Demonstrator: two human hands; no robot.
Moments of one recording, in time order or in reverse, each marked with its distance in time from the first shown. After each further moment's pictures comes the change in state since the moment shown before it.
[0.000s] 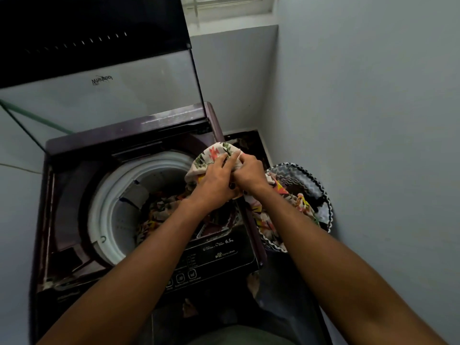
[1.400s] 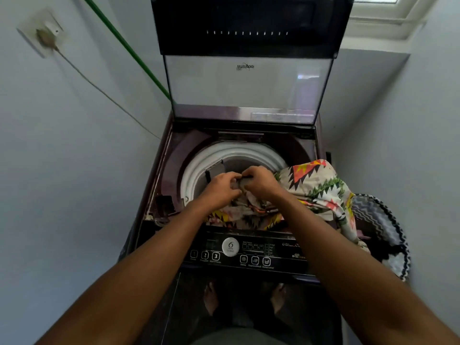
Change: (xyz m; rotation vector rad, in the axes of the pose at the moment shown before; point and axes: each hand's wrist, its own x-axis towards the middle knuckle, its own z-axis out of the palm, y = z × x) left_hand -0.134 -0.147 -0.079 -0.253 0.089 -0.490; right_hand -0.034 -0.097 0.163 -0.450 -0.510 -0.310
